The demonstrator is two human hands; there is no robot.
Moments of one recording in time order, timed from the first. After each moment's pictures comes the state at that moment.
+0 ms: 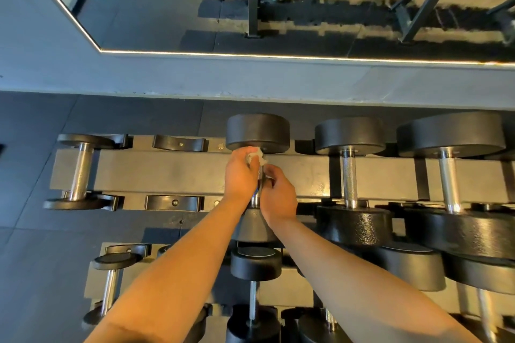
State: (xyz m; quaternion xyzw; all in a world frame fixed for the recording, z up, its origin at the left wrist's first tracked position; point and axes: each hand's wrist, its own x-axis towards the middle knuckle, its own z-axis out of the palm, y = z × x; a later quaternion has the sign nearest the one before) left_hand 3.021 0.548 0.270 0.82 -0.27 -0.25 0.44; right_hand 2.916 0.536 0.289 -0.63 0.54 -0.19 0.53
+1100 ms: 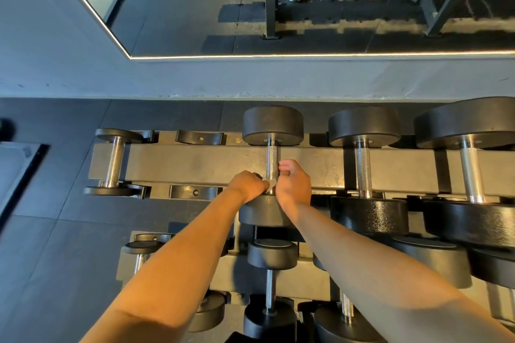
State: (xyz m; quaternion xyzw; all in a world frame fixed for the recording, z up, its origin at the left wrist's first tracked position) left_hand 3.029 0.587 0.289 0.84 -0.30 -0.44 0.08; right_hand 2.915 0.531 0.281 -0.62 0.57 -0.15 0.52
